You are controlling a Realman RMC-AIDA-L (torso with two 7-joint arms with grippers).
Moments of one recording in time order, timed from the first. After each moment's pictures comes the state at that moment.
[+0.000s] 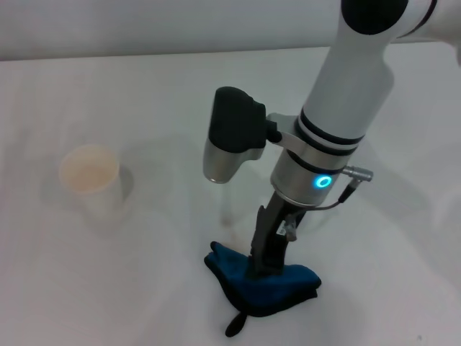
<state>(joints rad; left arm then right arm) -0.35 -2.07 0.80 0.23 -2.62 -1.30 2.80 0.96 2.03 -1.85 -0.77 1.04 1.44 -0.85</state>
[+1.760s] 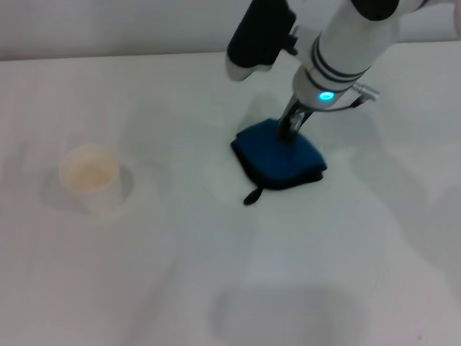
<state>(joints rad) -0.32 -2.08 0.80 0.20 -2.62 -1.38 2.79 1.07 2.02 -1.73 -0.53 0.61 0.97 -0.59</state>
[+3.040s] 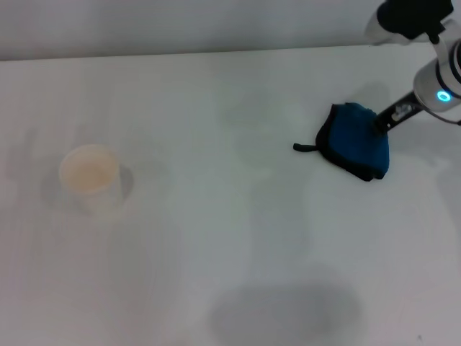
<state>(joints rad) -0.36 -2.07 0.80 0.19 -2.62 -1.33 2.79 0.72 2.00 -1.20 -0.82 0.35 1.08 -0.60</state>
